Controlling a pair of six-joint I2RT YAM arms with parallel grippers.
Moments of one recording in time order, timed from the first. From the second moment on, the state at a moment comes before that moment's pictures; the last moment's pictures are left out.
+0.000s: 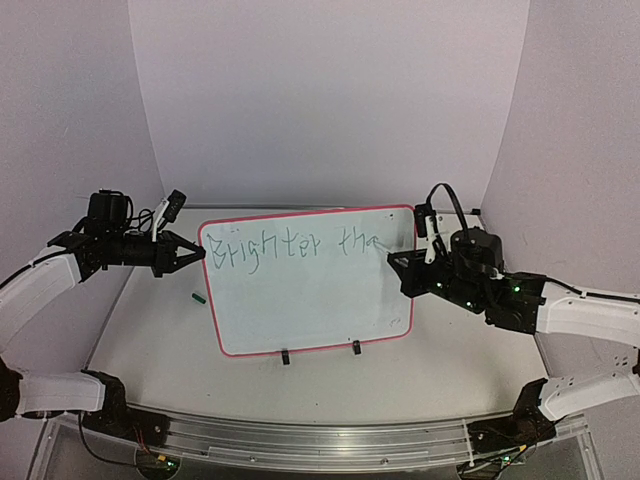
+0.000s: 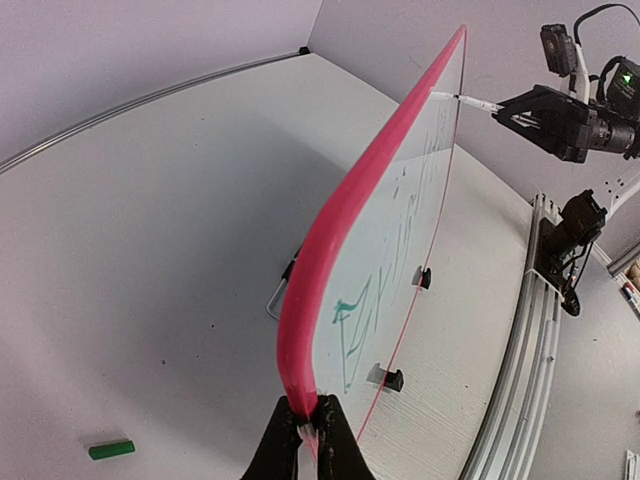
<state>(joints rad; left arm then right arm) -0.20 1.06 0.85 -0.40 0.82 0.18 0.88 1.14 0.75 0.06 0.26 0.36</state>
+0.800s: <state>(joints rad) -0.20 1.07 0.85 -0.40 0.82 0.18 0.88 1.06 0.75 -0.01 0.30 0.34</state>
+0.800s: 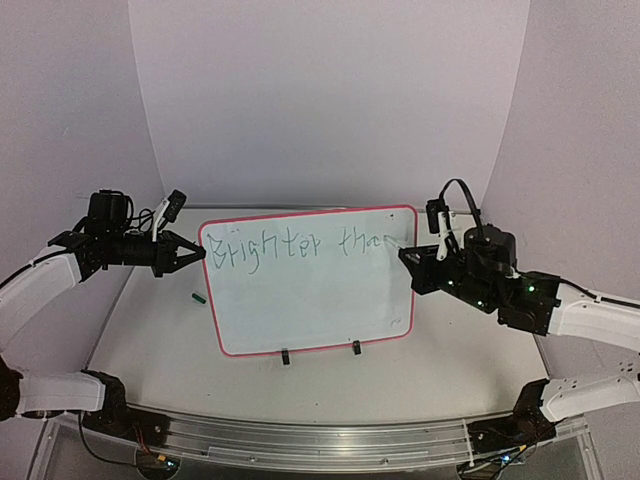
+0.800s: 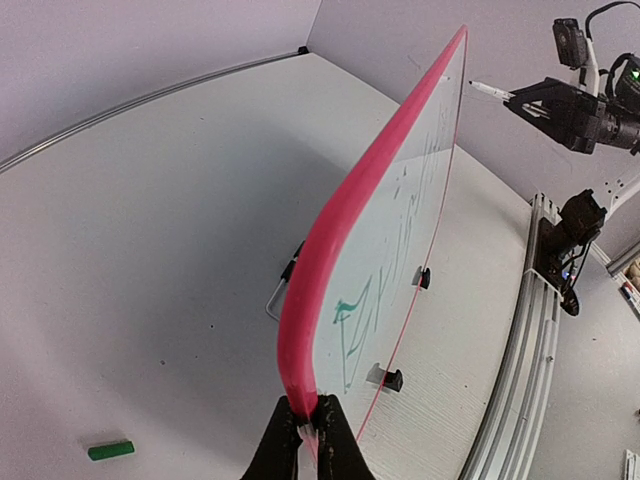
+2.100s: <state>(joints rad) -0.20 1.07 0.85 -0.40 0.82 0.18 0.88 1.10 0.74 -0.02 0.30 0.33</state>
